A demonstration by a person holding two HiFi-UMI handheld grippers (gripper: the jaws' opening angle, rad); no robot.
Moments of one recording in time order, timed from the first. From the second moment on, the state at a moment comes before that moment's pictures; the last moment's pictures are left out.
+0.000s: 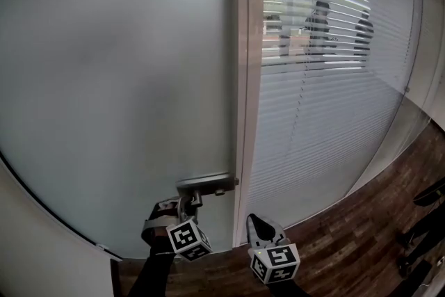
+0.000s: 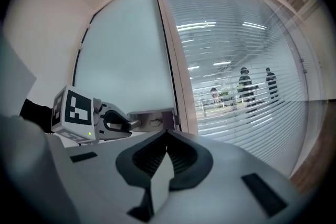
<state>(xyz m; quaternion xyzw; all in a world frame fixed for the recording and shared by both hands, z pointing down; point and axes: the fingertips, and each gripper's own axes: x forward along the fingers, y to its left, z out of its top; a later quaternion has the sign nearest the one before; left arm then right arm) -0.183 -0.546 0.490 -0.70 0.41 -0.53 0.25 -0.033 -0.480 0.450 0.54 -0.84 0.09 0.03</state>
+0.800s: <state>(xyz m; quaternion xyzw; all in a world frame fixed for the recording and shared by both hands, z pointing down) -0.184 -0.572 0.490 -0.75 0.47 -0.44 0.18 -0.040 -0.510 0.456 0.56 -0.82 0.10 0.04</state>
